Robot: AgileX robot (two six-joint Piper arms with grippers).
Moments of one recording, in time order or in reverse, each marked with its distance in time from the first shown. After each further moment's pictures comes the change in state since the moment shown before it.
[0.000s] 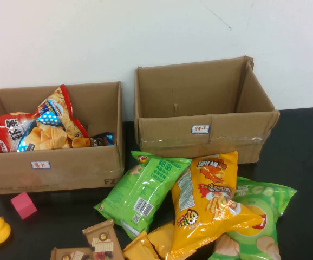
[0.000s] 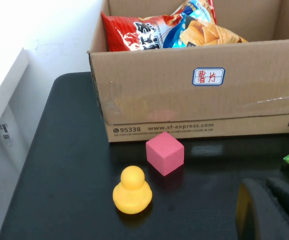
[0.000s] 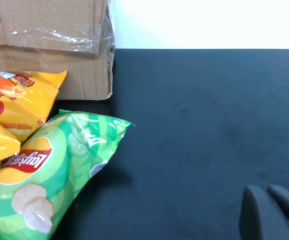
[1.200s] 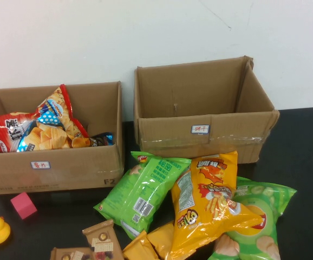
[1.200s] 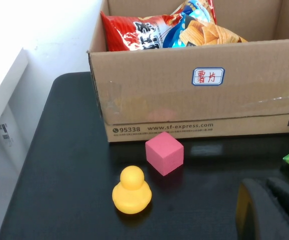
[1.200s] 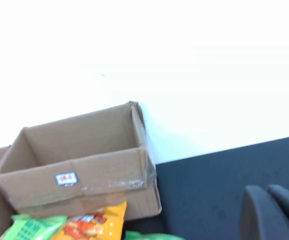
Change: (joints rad) right arm 0.000 -0.002 -0.510 0.047 0.286 0.217; left arm 0.000 0.000 0.000 0.000 0.000 0.000
